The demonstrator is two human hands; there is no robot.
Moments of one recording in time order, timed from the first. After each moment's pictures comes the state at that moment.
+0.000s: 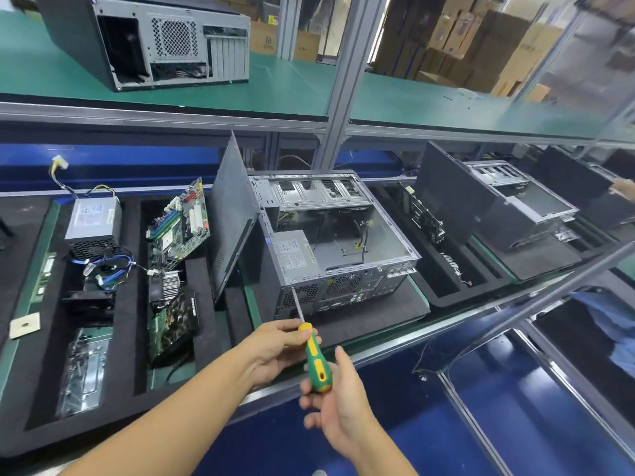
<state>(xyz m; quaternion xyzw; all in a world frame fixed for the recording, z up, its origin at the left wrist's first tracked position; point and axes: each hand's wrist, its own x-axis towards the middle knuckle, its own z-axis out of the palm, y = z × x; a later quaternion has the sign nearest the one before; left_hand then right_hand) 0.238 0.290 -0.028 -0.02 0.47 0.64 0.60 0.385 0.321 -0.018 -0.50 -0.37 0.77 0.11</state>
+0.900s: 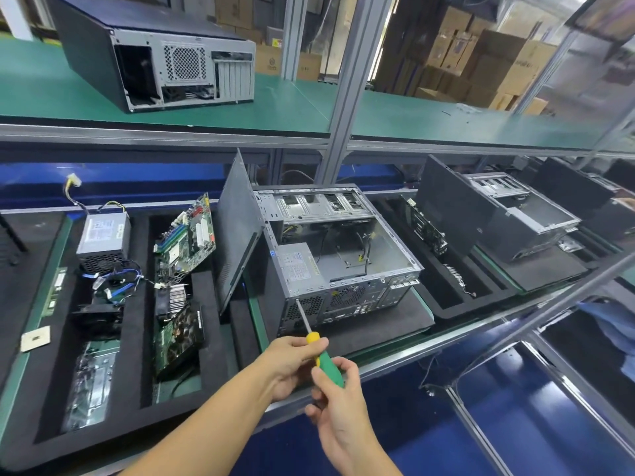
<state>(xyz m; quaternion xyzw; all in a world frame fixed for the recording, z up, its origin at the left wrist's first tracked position) 0.255 0.294 -0.022 0.03 0.53 0.60 0.60 0.378 0.310 -0.016 -0.47 -0.37 0.76 0.23</state>
